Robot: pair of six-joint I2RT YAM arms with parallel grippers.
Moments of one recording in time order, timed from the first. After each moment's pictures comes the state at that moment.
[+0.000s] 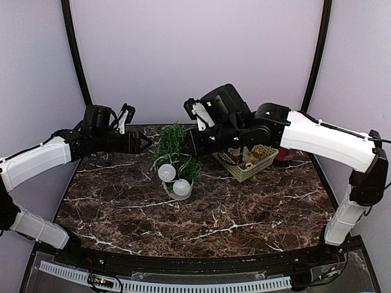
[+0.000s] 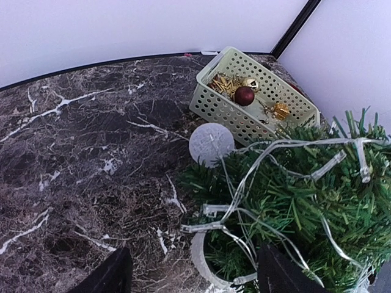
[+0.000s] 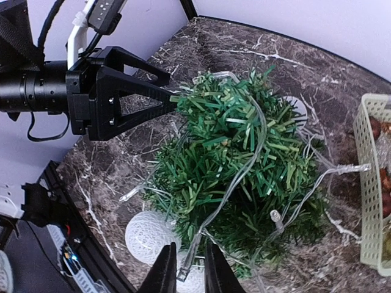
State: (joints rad) left arm -0.44 1.30 1.03 -0.28 0.25 -0.26; right arm 1.09 1.70 1.70 -0.63 0.09 0.46
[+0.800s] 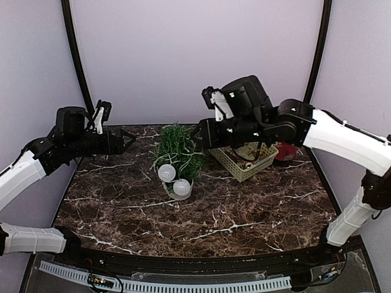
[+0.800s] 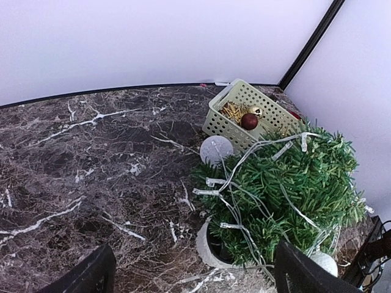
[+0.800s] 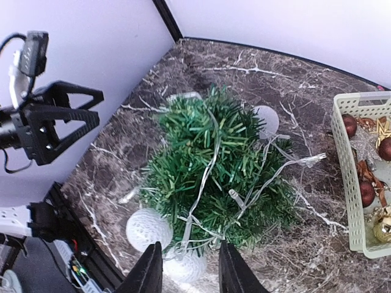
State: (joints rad) left arm -0.44 1.00 0.93 -0.38 0.14 -0.30; right arm 1.09 1.59 1.64 -0.63 0.17 0.52
